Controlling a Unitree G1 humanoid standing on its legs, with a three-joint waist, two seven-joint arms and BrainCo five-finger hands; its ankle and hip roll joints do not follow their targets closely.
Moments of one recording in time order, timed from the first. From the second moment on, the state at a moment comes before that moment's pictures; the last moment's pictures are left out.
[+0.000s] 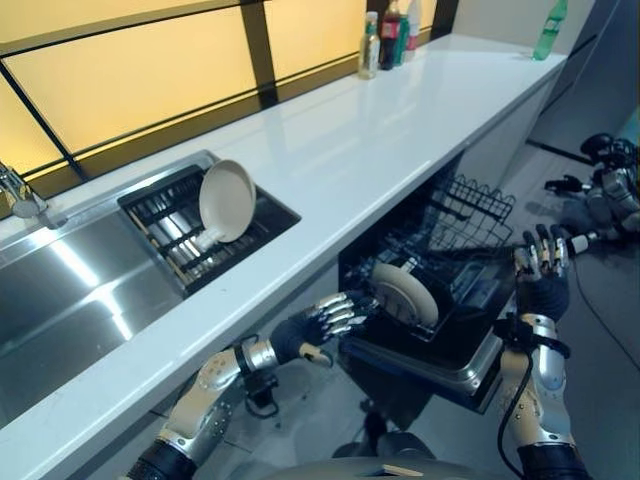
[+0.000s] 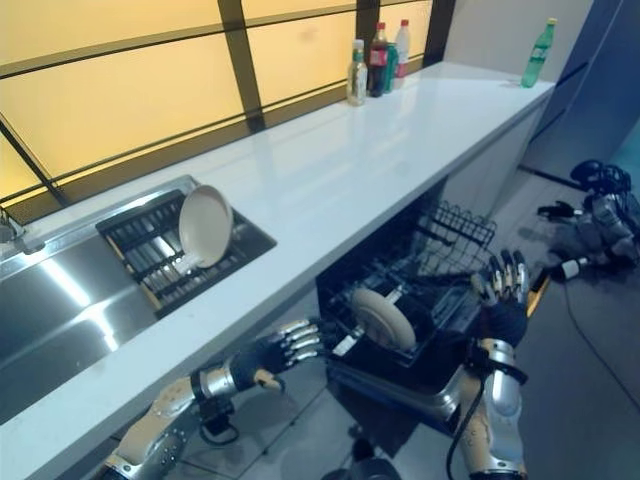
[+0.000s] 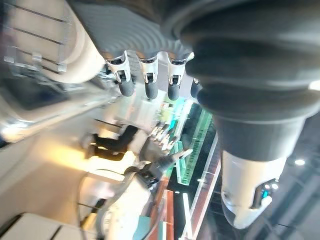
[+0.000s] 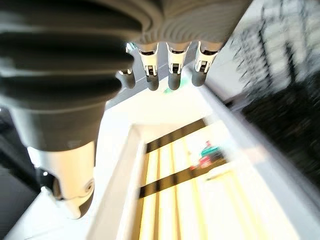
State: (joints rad) left arm 0.04 0.44 -0.41 -0.02 -0.78 -0.13 -0.71; right arm 0.08 -0.24 -0.10 -0.02 0.78 -0.48 -0.07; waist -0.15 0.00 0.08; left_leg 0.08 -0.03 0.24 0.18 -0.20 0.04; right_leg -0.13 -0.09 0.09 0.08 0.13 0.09
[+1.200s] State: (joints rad) left arm -0.09 0.59 0.00 0.03 -0.25 -0.35 -0.16; right arm 0.18 -0.38 0.02 -0.15 0.77 -0.13 0.41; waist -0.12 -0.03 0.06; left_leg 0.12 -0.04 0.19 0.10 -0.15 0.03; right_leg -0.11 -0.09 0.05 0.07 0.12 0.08
